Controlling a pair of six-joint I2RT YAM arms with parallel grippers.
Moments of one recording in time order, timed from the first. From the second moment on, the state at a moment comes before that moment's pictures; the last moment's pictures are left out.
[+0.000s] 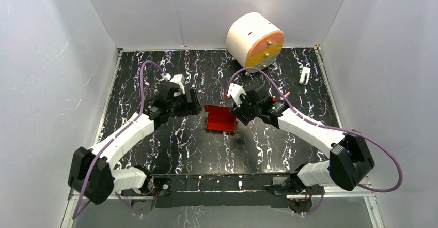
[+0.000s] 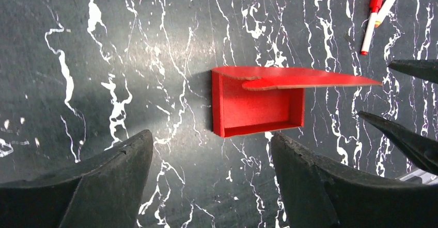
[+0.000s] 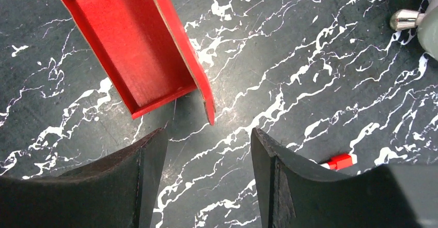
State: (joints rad) left arm -0.54 1.17 0.82 -0.35 -0.01 -0.55; right arm 0.72 1.33 0.93 -0.37 -0.05 -0.36
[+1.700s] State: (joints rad) left arm -0.44 1.63 1.13 -0.46 0.47 0.18; right arm 0.65 1.46 0.82 -0.14 -0.32 -0.51
